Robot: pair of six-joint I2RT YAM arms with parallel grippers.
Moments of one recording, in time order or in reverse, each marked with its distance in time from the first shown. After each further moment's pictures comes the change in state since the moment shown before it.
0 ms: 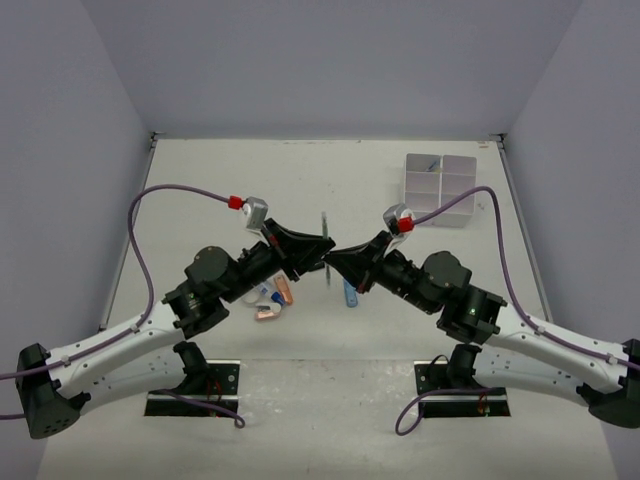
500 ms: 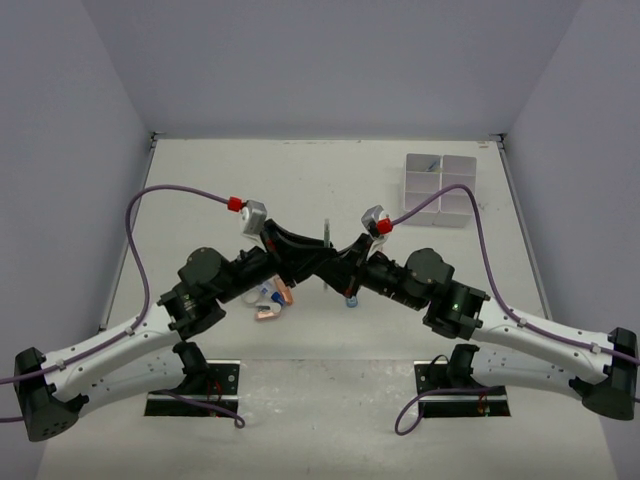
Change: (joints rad) left arm 0.002 -0.027 0.010 0.001 0.106 0.041; right arm 0.005 0.095 0.002 0.080 -0.124 0.007
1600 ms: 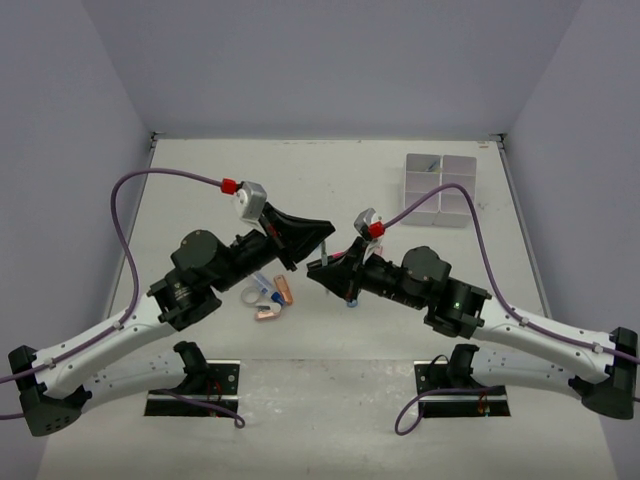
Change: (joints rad) left arm -0.003 0.048 0.201 -0.174 -0.080 0.124; right arm 0.003 0.004 0.025 -0.081 -0.051 -0.044
